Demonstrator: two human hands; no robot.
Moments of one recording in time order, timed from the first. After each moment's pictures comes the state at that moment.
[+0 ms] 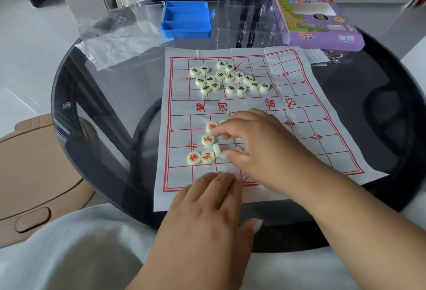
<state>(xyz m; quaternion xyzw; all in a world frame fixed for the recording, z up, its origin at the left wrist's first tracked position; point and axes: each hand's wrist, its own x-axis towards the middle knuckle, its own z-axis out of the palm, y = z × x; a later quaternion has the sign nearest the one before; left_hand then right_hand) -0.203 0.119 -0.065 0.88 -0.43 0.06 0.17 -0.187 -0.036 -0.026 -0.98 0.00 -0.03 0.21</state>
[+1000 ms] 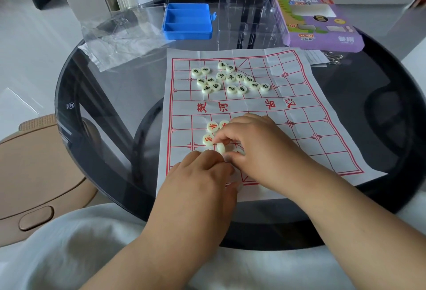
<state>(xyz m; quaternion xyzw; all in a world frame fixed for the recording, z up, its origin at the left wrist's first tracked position) -0.178 0.115 -0.054 0.90 -0.40 0.04 0.20 -0.184 -0.034 -0.031 -0.98 0.01 0.00 0.19</state>
